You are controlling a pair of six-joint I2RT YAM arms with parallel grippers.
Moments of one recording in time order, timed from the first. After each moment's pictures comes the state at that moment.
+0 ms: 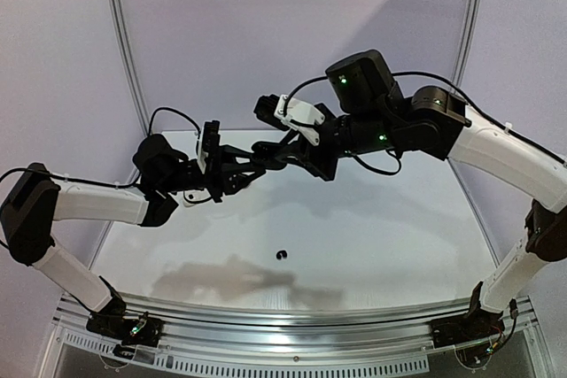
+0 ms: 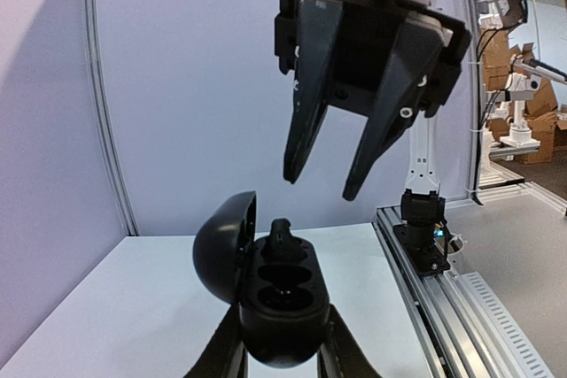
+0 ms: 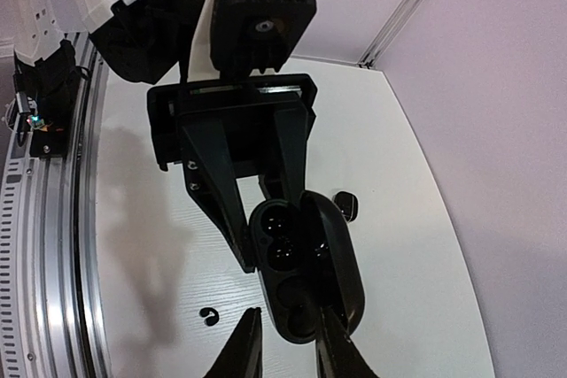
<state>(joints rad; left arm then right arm) -0.62 1.50 0.70 1.08 0.88 -0.11 1.09 1.63 1.78 -0.70 0.01 -0.38</state>
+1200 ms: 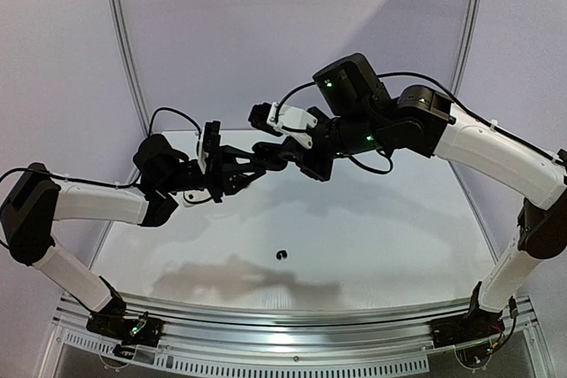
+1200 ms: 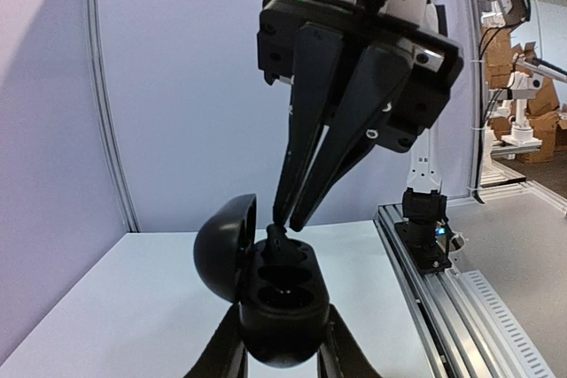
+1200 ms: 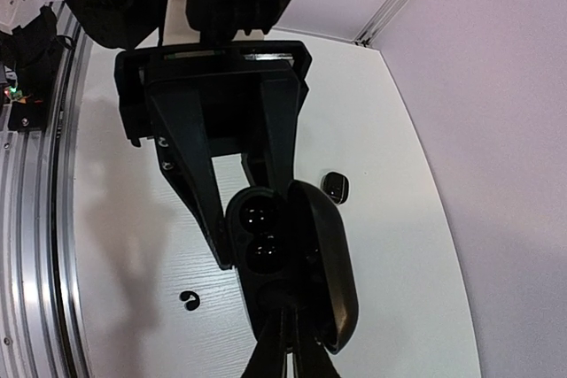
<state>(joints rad) -0.62 1.50 0.70 1.07 0.88 -0.10 1.08 1.69 1.83 -0.74 0.04 -0.43</state>
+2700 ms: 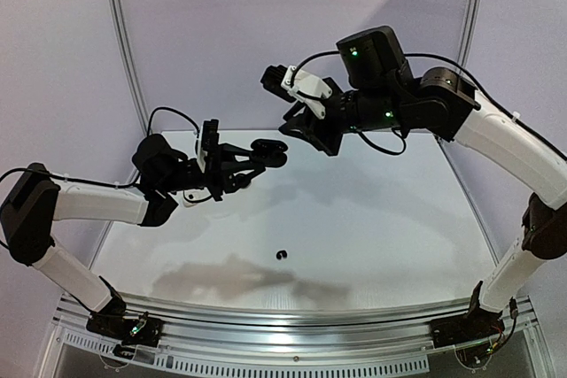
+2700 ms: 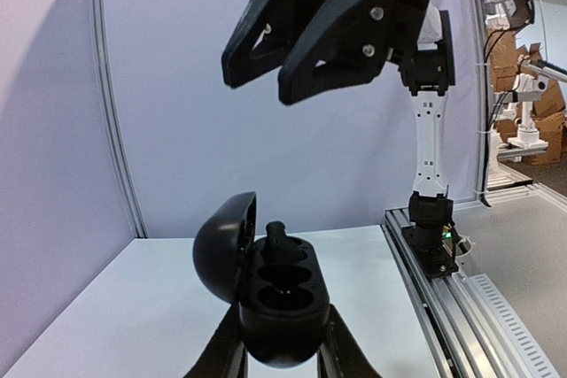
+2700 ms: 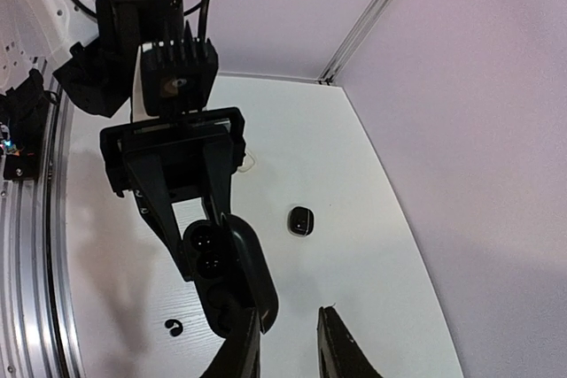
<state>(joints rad) -0.62 1.50 0.70 1.09 0.86 -0.10 1.05 1.66 1.92 -0.74 0.04 -0.42</state>
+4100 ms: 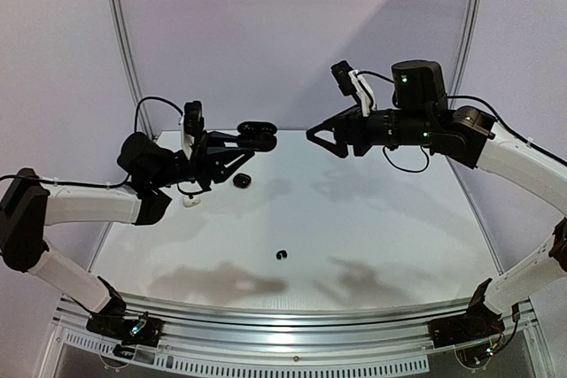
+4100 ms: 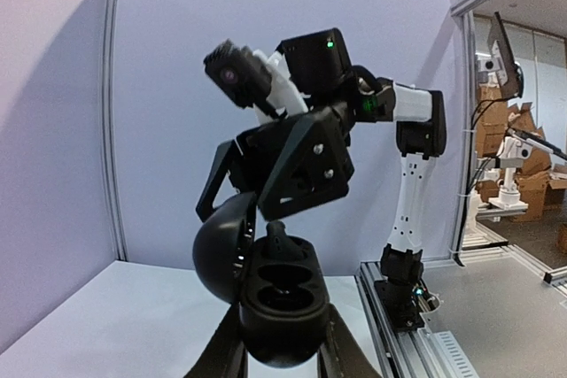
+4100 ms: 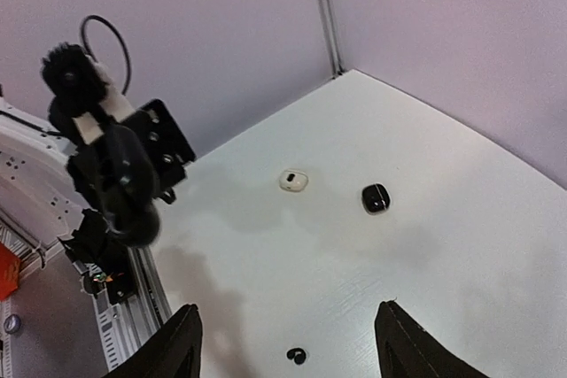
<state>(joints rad) -0.60 1.44 0.70 1.21 0.85 -0.37 0.83 1.40 1.41 -0.34 -0.27 0.19</state>
